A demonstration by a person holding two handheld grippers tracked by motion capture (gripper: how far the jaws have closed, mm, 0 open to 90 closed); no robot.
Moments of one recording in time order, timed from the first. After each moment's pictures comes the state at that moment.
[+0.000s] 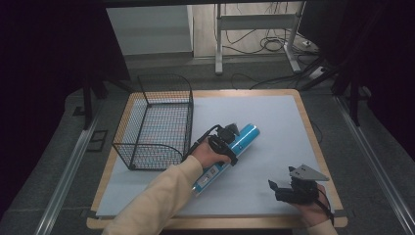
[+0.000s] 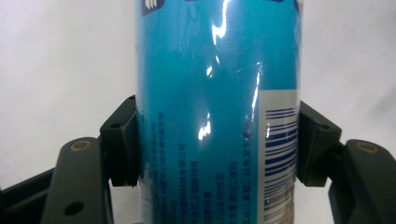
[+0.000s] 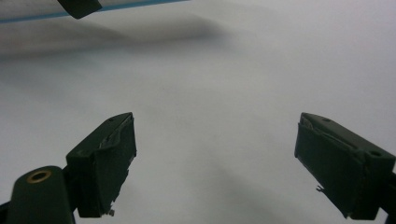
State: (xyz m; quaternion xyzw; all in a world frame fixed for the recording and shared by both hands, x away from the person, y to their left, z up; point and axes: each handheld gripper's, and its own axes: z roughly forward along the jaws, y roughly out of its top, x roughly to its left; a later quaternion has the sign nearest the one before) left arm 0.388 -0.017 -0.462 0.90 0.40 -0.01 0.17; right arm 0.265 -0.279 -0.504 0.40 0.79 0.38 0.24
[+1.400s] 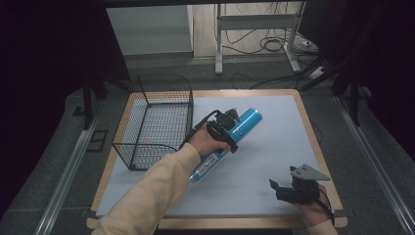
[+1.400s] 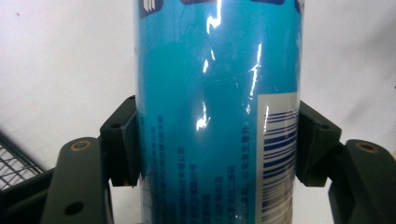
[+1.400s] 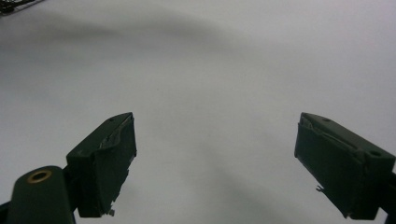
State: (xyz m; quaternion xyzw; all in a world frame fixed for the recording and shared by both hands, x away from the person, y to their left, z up) left arm 0.398 -0.010 -0.410 0.90 0.38 0.02 0.19; right arm 0.266 -0.281 -0.504 0.41 0.79 0.38 0.25
